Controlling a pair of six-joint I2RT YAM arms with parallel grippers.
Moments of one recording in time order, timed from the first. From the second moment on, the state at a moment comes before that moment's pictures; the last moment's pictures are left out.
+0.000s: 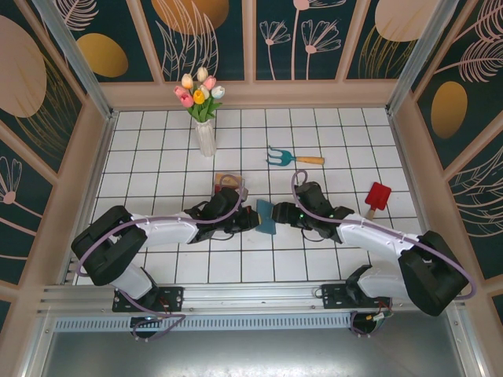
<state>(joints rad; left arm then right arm) -0.85 1.57 0.65 0.21 0.26 -1.00 0.68 1.24 0.54 -0.15 -0.13 0.75</state>
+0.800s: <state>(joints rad) -0.85 1.52 0.64 0.12 0.17 -0.94 0.68 1.14 0.55 -0.13 -0.22 0.61</state>
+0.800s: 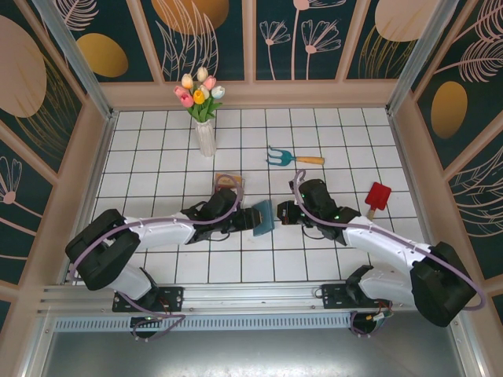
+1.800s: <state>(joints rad) -0.85 1.57 0.74 0.04 0.17 -0.87 0.68 1.13 0.55 -0.08 -0.34 0.59</state>
